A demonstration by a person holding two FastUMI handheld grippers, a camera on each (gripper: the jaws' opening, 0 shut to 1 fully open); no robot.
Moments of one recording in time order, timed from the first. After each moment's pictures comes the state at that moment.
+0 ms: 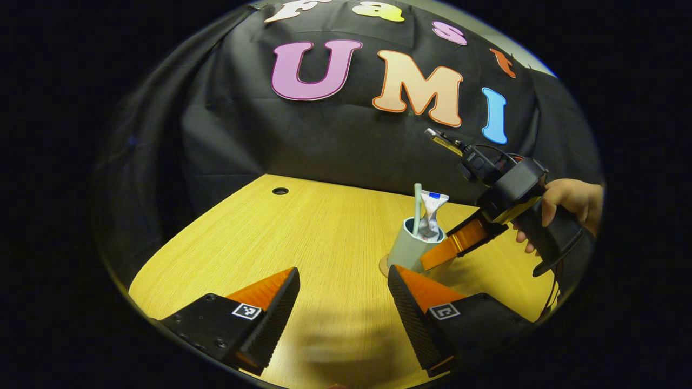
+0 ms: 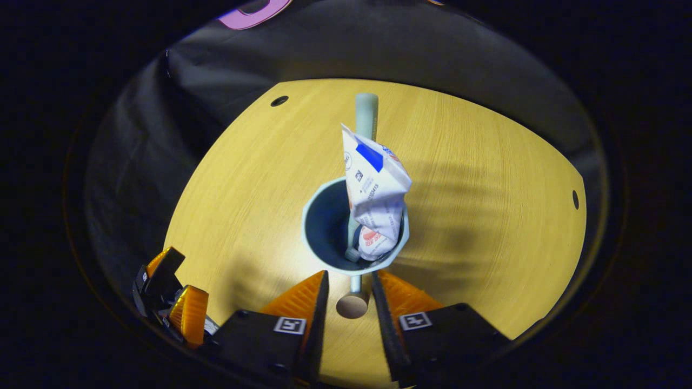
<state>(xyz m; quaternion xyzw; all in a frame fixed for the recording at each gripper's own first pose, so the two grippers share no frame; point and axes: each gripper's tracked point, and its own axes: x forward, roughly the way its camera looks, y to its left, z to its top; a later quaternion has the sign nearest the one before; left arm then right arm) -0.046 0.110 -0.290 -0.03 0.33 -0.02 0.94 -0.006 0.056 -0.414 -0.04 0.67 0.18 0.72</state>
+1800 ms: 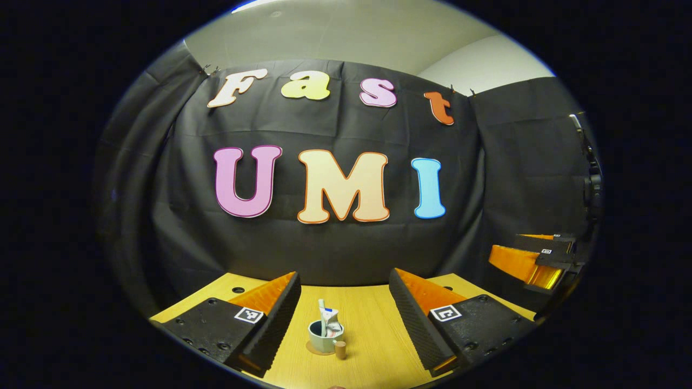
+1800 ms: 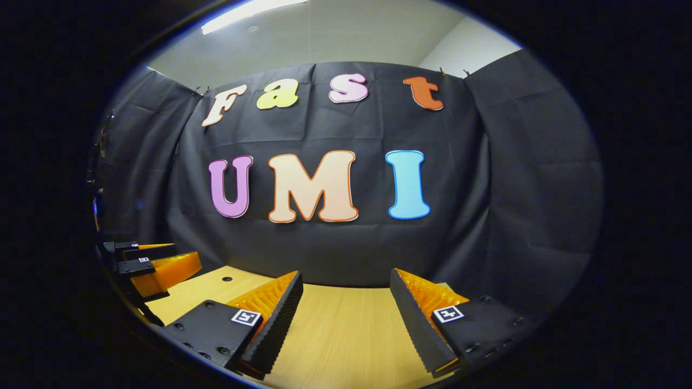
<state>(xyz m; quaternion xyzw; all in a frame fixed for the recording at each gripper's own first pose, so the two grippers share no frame) -0.012 -0.063 -0.087 0.01 0.08 -0.10 0.99 0.002 -0.183 -0.077 -0.02 0.11 0.01 0.99</state>
